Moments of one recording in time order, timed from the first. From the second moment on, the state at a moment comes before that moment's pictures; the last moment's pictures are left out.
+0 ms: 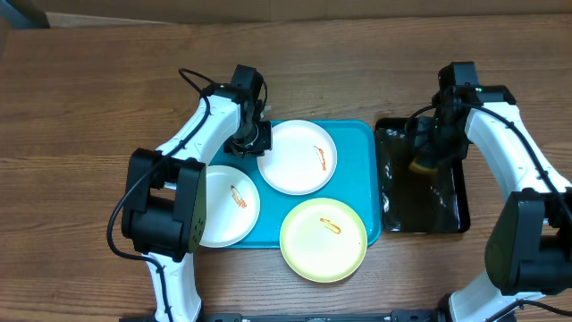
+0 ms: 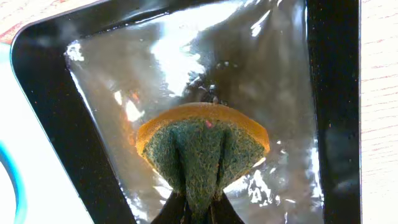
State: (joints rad) left arm -0.28 2.08 1.51 -0.92 0.13 -0.31; right arm 0.01 1.81 1.36 -1.00 -0.04 0.28
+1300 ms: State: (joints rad) left arm -0.30 2.08 1.51 -0.89 0.13 -0.32; right arm 0.47 1.81 1.53 -0.86 -0.04 0.16
